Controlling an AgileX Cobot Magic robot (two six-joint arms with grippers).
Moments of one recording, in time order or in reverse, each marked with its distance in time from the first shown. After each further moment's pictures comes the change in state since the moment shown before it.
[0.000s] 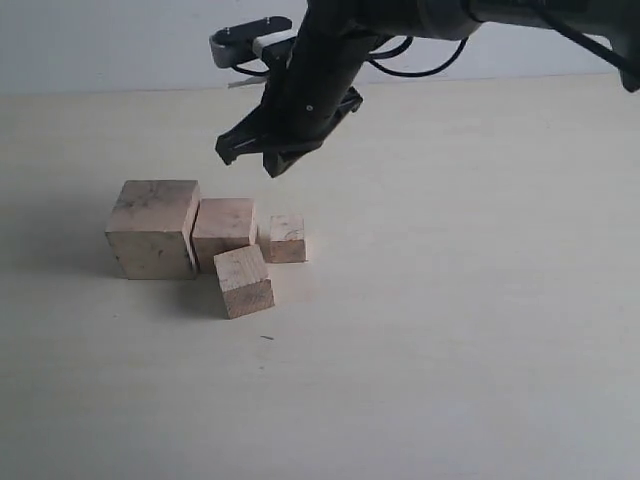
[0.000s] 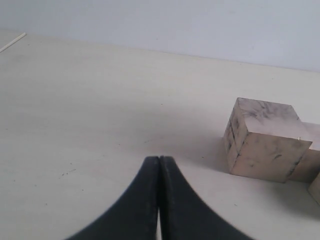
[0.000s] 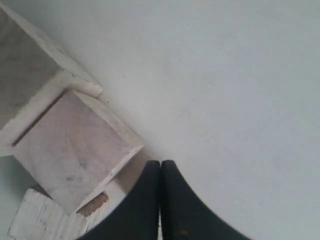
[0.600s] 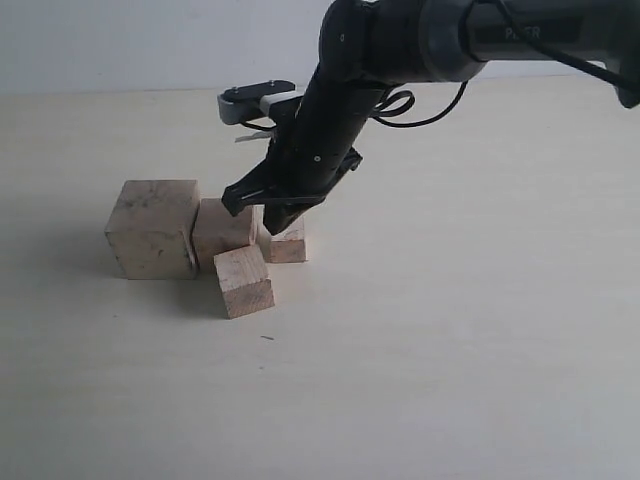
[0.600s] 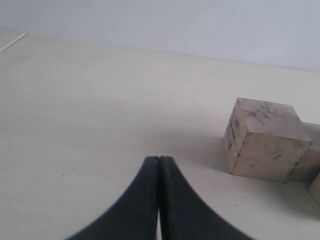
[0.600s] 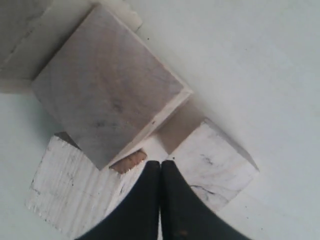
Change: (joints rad) left arm 0.000 0.000 0.000 0.000 0.000 0.000; right arm -0.004 0.005 0.136 0.186 0.008 -0.146
